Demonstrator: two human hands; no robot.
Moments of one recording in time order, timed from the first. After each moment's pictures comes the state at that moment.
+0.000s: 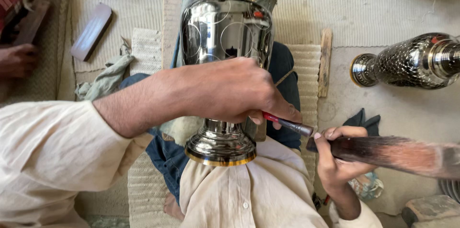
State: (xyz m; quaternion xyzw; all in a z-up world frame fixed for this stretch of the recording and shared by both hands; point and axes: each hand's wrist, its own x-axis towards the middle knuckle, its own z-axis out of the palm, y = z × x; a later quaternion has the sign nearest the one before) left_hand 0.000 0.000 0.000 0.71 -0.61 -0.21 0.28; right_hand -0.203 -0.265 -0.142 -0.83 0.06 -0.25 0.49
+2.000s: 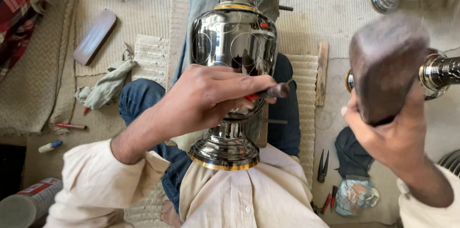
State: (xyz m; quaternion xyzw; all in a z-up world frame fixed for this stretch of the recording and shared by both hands) left_hand -0.031 0.062 -0.027 0.75 -0.44 0.01 0.48; right_hand -0.096 -0.294 -0.018 -0.90 -0.23 -0.09 0.37
